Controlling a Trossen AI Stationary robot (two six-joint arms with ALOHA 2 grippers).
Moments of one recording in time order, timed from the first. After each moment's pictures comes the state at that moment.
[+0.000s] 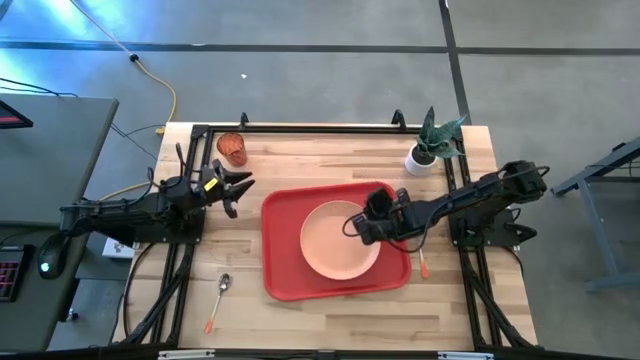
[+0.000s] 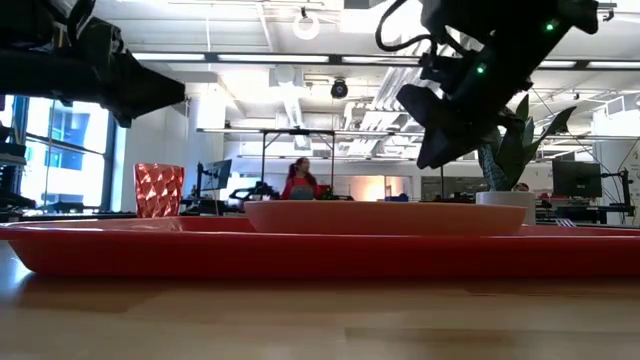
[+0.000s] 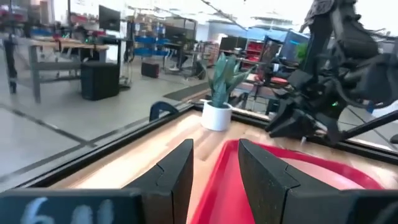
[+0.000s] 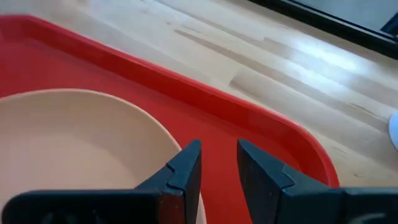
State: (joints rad) left arm 0.17 0.20 0.01 0.24 -0.24 -0.14; right arm 0.23 1.57 0.90 -0.54 0.82 1.07
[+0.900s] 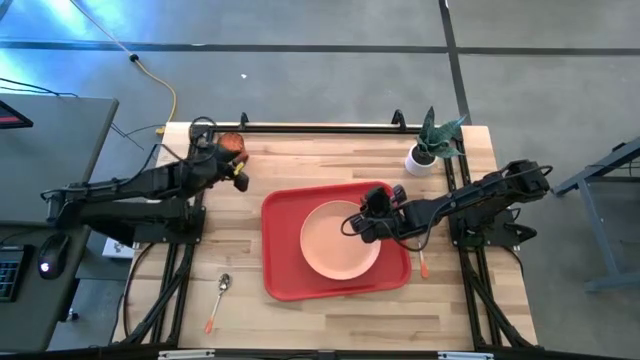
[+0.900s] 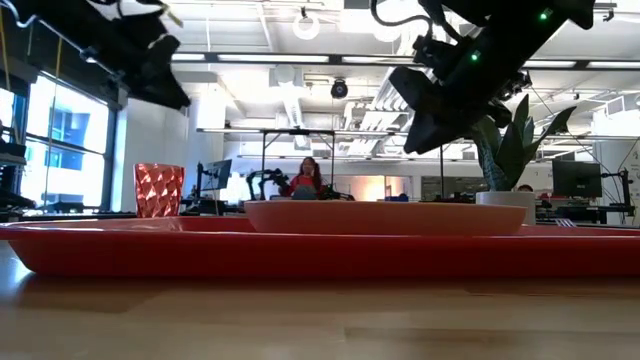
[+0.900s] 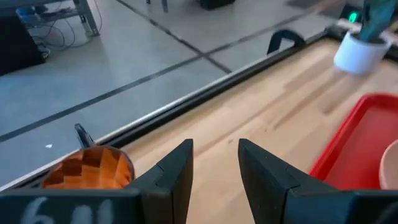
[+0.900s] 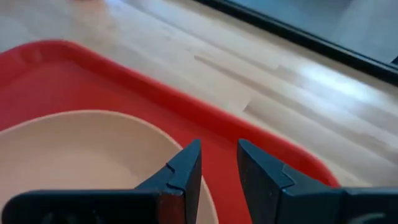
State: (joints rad) left arm 0.23 0.67 0.54 -0.39 -0.62 -0.30; right arm 0.23 1.54 0.90 -0.44 0.84 0.94
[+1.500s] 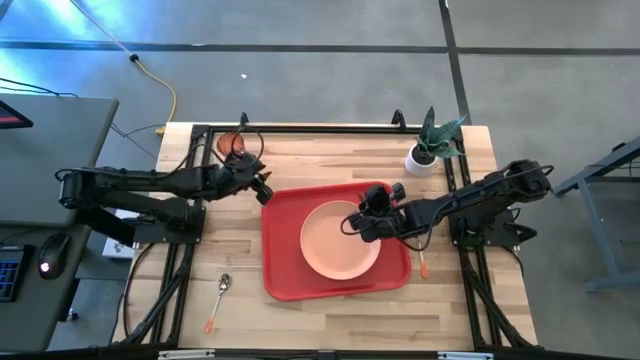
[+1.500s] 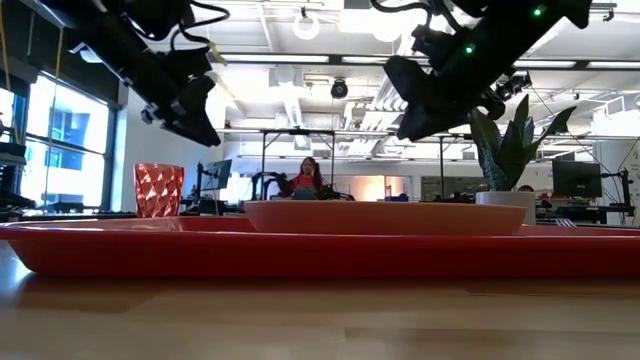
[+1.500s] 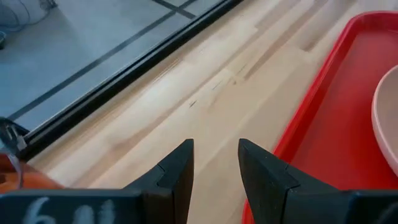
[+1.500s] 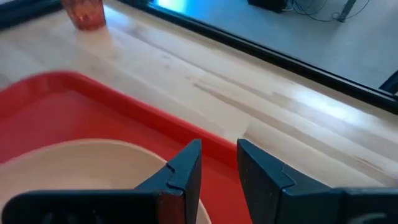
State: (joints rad) left arm 0.18 1.03 0.55 -0.22 -0.51 -0.28; right arm 0.23 1.53 0.90 -0.37 0.94 0.89
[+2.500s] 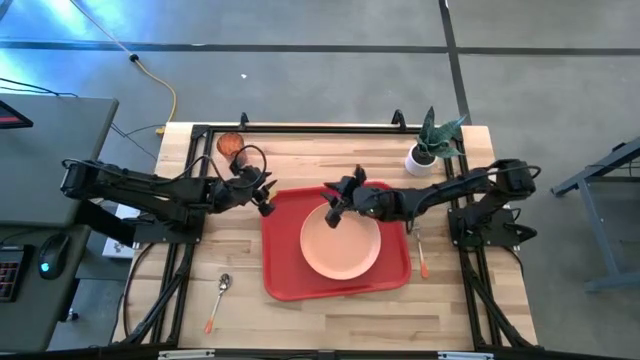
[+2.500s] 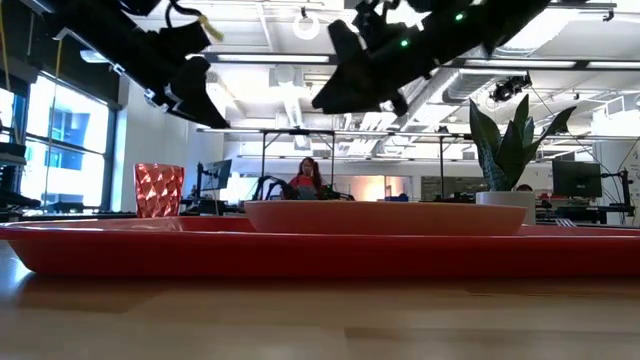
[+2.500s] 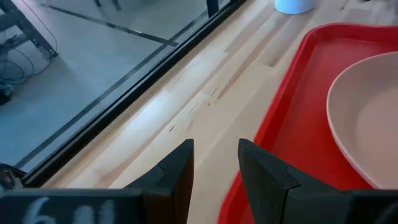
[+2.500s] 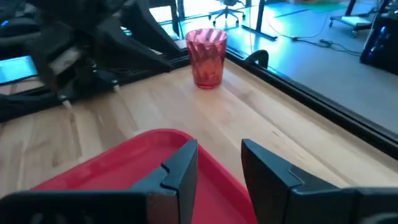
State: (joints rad) left arm -0.02 1.02 0.55 -0.16 -0.68 -0.23; right arm 0.05 1.65 0.92 0.38 0.52 0.25
